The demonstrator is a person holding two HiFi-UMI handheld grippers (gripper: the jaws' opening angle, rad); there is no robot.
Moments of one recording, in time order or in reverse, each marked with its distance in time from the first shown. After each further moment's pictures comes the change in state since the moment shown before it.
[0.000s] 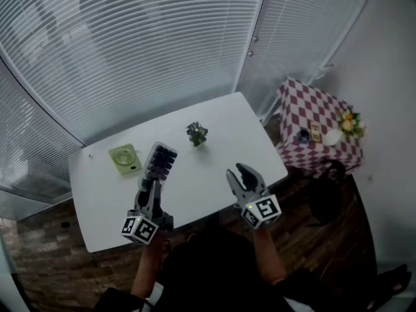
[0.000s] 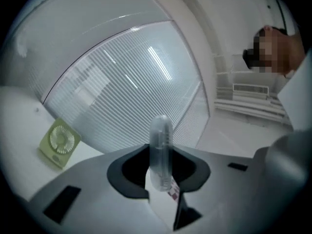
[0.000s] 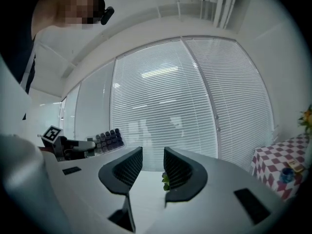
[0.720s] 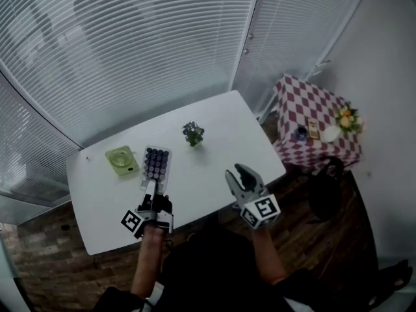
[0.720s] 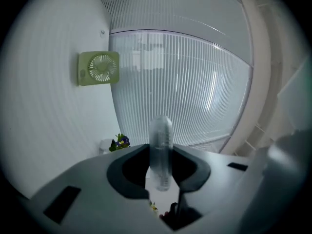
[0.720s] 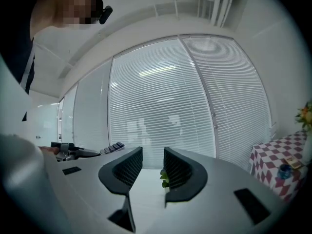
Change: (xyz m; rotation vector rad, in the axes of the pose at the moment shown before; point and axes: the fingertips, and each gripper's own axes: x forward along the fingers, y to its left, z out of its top) left arm 0.015 0.024 -0.033 -0.886 -0.054 -0.005; right arm -0.004 -0.008 -0.006 0.024 0.014 -0.015
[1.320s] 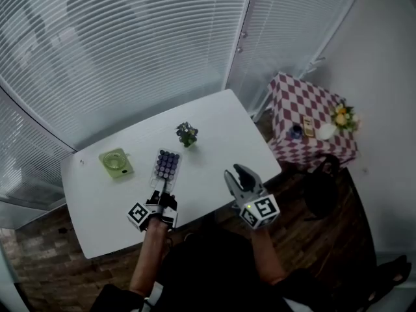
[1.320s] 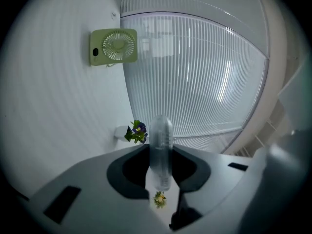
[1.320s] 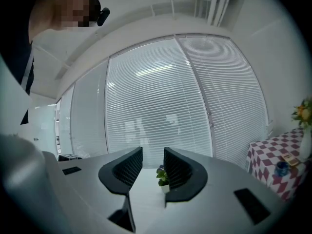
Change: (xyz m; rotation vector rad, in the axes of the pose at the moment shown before) left arm 0.031 0.068 -0.038 -0.040 0.138 0.099; right arm -0.006 -0.018 -0.004 0.025 0.010 -0.028
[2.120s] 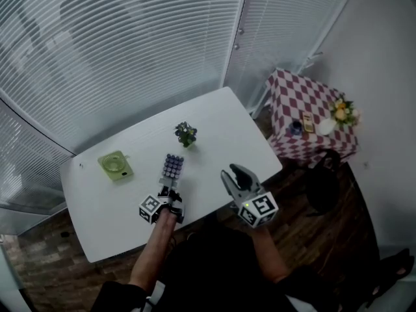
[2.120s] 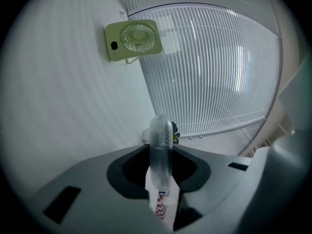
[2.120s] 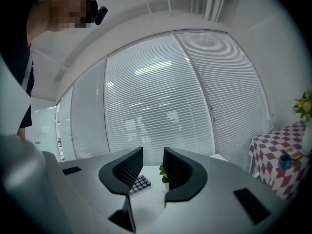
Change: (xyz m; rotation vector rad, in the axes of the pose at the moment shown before) left arm 0.026 0.116 0.007 0.077 -0.005 0.245; right arm 0.011 0.007 -0.014 0.034 0.027 0.016
